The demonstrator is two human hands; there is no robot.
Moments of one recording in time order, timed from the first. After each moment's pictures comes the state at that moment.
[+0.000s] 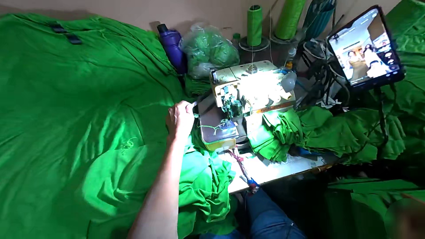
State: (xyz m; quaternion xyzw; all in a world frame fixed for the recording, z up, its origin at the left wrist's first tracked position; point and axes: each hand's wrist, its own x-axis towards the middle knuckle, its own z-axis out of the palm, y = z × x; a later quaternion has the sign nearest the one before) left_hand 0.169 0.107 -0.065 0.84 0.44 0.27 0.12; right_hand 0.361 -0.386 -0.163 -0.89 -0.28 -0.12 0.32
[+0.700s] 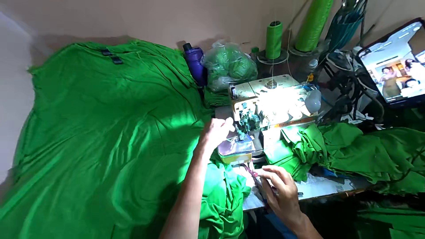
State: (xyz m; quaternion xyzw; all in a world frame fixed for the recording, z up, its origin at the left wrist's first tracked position) left_hand 0.191 0.076 -0.040 0.85 0.40 0.19 0.27; right_hand 0.282 -0.122 -0.174 -0.62 -0.54 -0.17 0.54
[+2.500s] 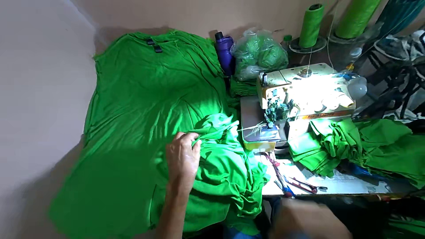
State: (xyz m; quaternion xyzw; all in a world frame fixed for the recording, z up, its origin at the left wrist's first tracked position) left_hand 0.047 0.029 -0.048 0.81 0.50 0.31 0.01; right_hand 0.236 -0.192 -0.074 -0.36 -0.68 0.24 0.59
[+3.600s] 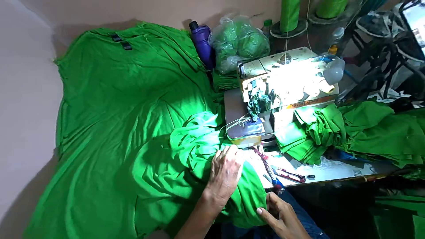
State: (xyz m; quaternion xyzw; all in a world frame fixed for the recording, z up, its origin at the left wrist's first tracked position) left_hand 0.124 -0.020 -0.104 0.95 0.26 0.19 -0.02; right_hand 0.223 -0.196 -0.197 -0.62 -0.45 0.39 0.51
